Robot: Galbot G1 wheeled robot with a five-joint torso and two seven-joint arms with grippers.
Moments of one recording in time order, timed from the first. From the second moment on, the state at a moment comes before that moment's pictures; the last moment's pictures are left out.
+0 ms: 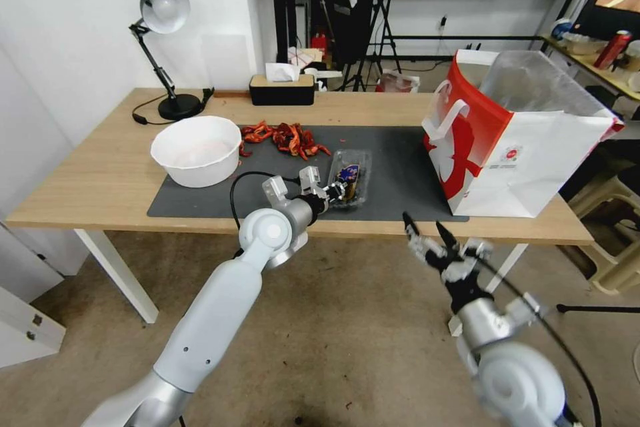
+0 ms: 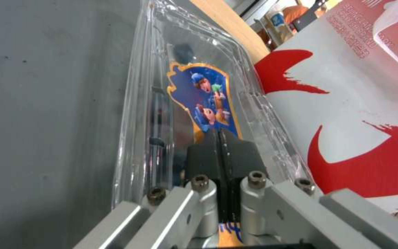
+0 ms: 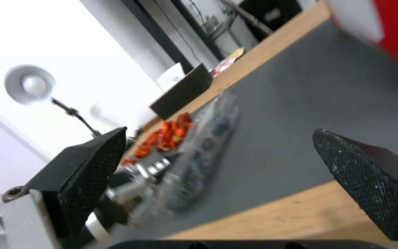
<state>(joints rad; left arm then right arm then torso) 0.75 -1.35 -0.04 -1.61 -1.28 0.47 -0.27 -1.46 1.13 0.46 2.11 1.10 -0.03 0.04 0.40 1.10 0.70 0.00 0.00</state>
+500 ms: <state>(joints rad) 0.75 -1.34 -0.04 -1.64 -1.28 0.47 -0.29 -1.10 1.15 0.36 1.98 1.41 -0.23 0.31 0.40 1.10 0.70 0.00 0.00</state>
